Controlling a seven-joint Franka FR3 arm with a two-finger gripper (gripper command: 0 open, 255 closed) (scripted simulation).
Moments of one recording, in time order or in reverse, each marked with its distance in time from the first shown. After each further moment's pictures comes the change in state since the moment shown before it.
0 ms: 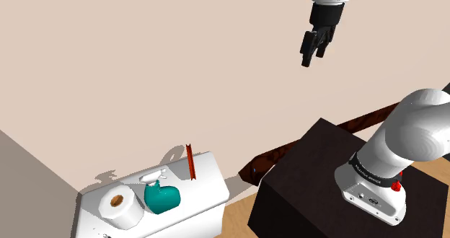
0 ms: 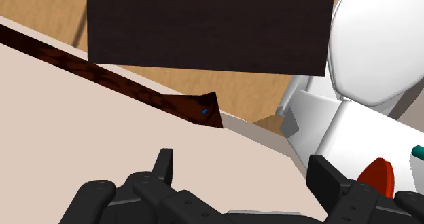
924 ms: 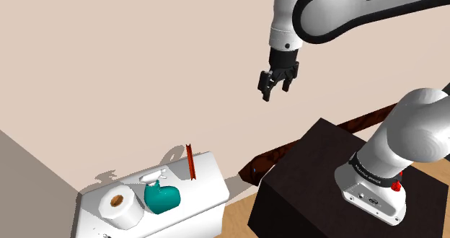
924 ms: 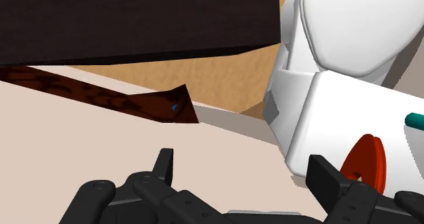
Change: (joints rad) arm 0.052 0.190 0.227 -0.107 0.156 0.321 0.316
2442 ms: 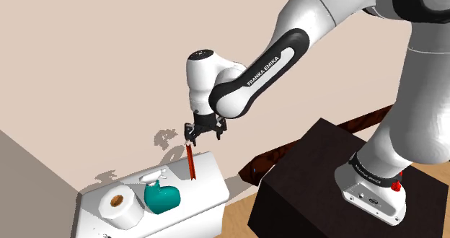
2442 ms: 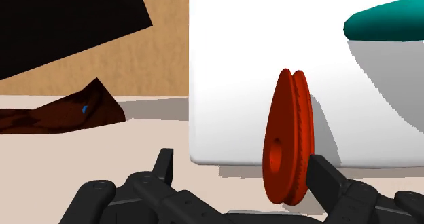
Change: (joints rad) arm 0.109 0.905 0.205 0.424 -0.333 0.484 0.776
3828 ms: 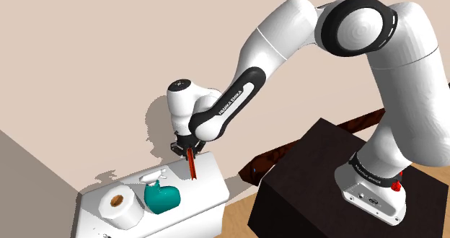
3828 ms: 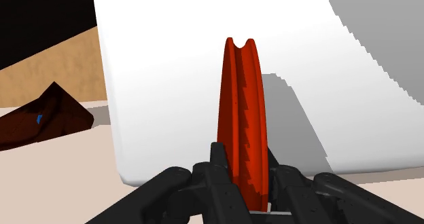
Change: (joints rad) arm 0.155 0.346 -0.113 0.289 -0.129 0.057 0.175
